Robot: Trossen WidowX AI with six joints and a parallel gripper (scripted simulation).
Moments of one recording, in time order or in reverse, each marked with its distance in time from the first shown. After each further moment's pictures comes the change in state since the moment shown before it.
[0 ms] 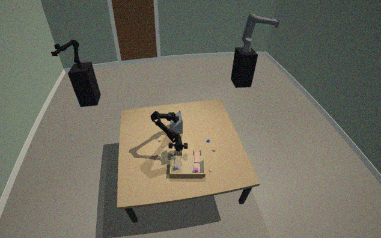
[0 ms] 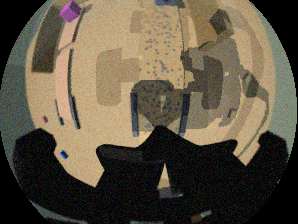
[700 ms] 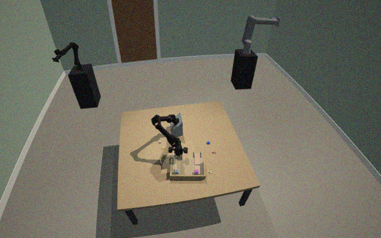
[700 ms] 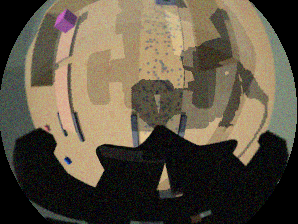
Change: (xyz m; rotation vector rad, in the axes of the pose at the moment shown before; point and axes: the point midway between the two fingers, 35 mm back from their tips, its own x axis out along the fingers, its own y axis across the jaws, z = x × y) arm 0.000 -0.001 0.031 0.003 0.002 -0.001
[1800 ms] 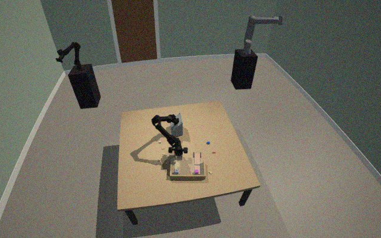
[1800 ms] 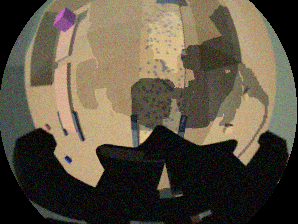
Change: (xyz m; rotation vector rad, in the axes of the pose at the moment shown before) arm -0.001 -0.001 0.002 -0.003 0.016 0.003
